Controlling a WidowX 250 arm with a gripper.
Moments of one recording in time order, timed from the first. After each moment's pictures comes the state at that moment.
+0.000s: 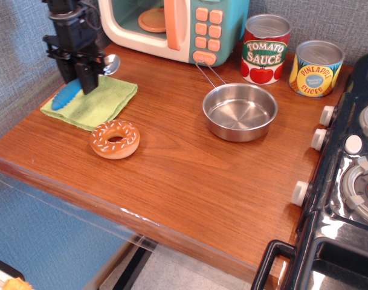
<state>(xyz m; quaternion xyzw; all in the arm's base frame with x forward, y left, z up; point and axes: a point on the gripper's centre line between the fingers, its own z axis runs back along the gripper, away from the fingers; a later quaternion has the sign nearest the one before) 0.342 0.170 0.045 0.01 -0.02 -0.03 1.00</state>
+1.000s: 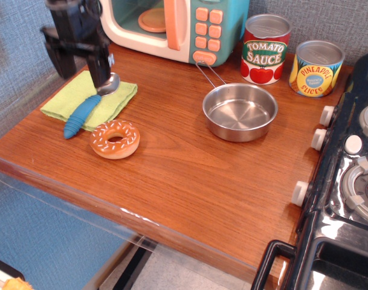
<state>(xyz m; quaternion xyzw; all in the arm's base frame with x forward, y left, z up) 0.329 0.156 0.078 0.01 -0.06 0.00 1.00</state>
